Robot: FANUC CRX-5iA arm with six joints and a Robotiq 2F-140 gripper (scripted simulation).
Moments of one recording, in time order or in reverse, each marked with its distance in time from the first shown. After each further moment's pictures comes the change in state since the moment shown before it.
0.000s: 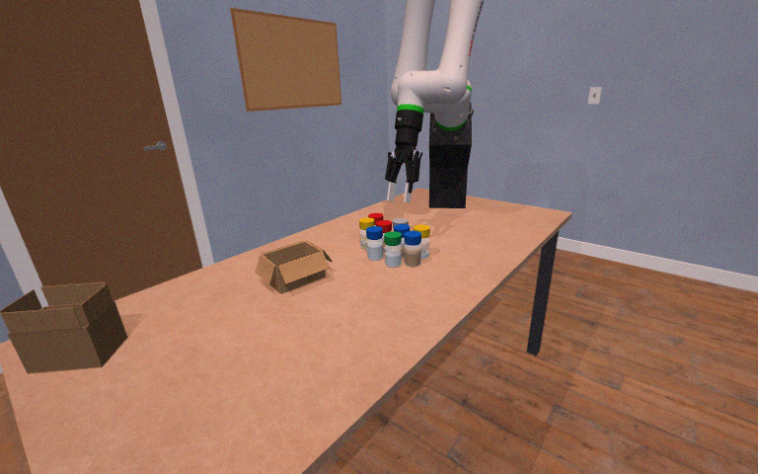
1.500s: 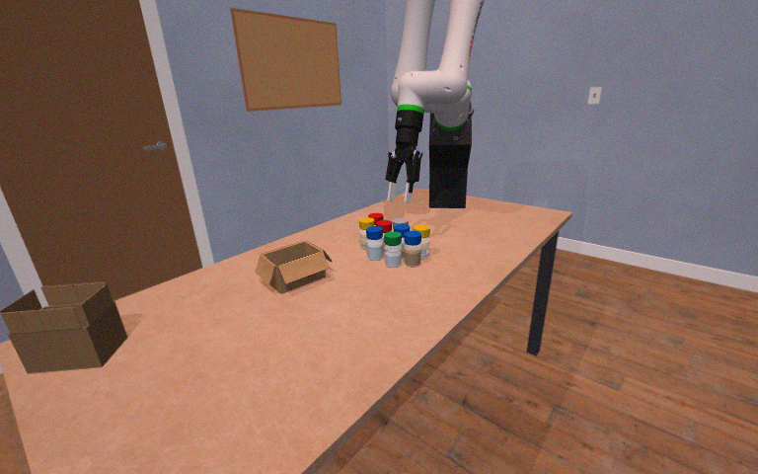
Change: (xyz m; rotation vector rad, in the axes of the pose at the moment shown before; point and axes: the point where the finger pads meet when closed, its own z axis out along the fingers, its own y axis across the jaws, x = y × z) arm -0.003 0.000 0.000 0.002 -0.001 0.000
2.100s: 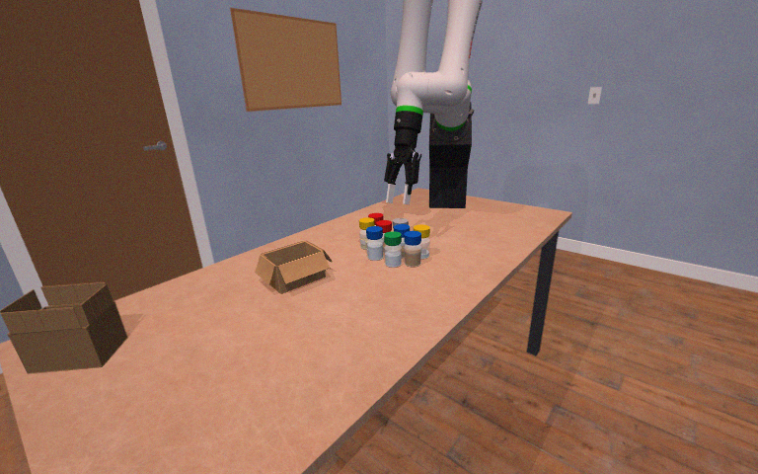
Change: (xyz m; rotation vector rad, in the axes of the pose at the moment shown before) arm 0.008 -0.002 0.007 -0.006 -0.006 0.000
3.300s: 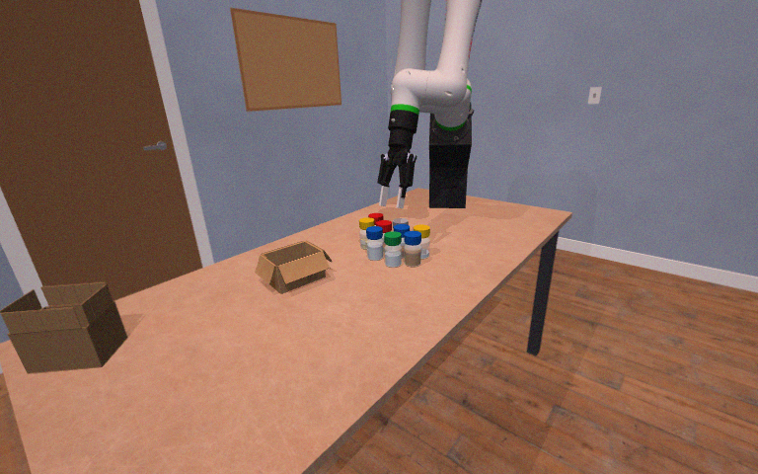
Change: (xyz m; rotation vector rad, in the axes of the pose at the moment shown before) arm 0.056 -0.022 0.017 -0.020 0.000 -0.006
